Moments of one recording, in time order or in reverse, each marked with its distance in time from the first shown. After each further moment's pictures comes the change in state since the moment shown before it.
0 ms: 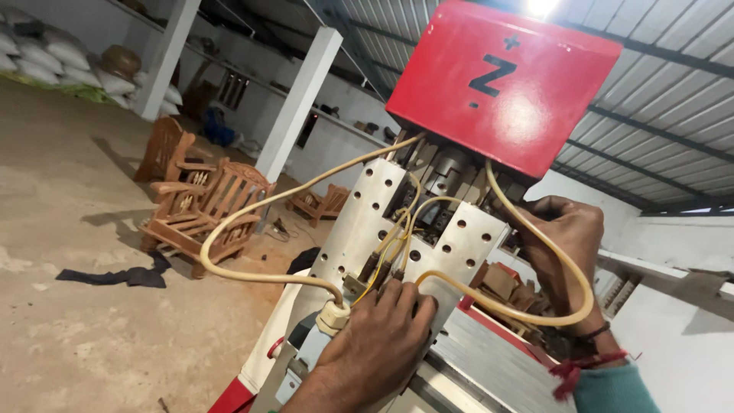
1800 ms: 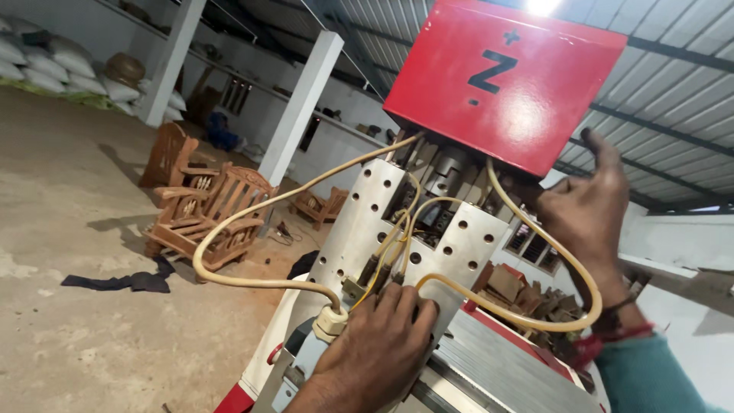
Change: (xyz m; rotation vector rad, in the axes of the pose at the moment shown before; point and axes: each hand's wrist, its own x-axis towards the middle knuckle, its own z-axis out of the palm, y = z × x) left_hand 0.002 0.000 0.013 -0.064 -0.066 -0.027; right_hand 0.031 -0.009 -0.007 0.074 -0.003 -0.171
